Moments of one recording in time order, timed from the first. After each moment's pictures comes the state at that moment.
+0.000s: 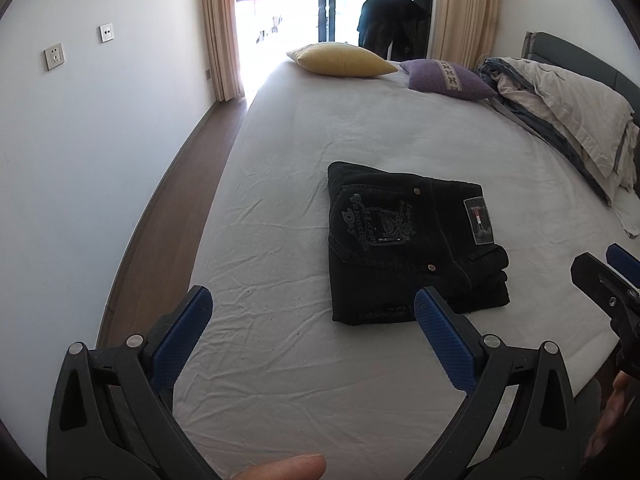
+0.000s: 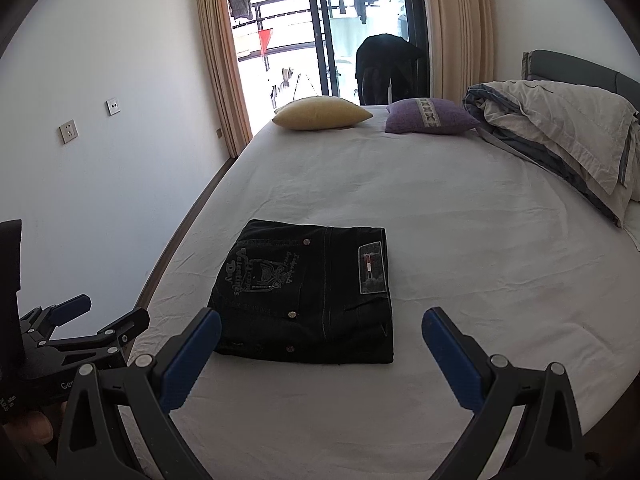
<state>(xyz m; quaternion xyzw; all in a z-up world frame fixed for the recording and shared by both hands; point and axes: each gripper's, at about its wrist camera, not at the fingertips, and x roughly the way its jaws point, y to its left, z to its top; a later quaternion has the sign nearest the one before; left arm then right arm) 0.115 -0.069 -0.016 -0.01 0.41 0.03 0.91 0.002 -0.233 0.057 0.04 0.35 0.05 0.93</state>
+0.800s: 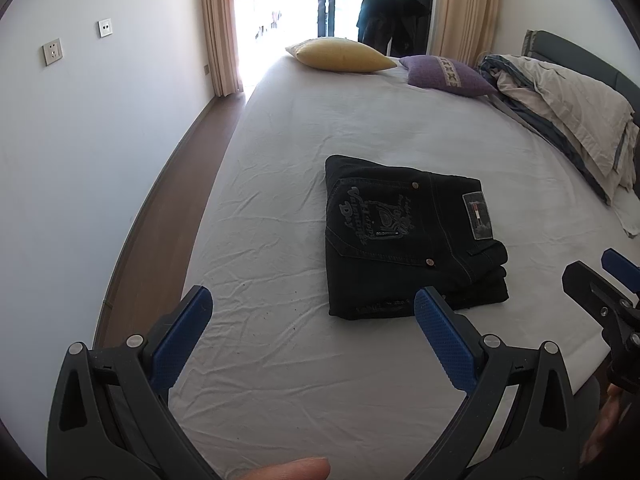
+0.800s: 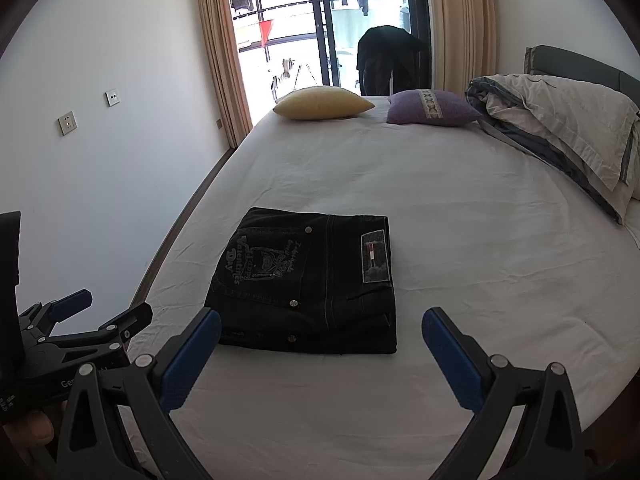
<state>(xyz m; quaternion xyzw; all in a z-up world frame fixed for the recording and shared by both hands) 0.113 -0.072 -0.019 -0.02 0.41 0.03 0.91 0.003 -0.230 0.055 0.04 0.36 0.05 0.93</state>
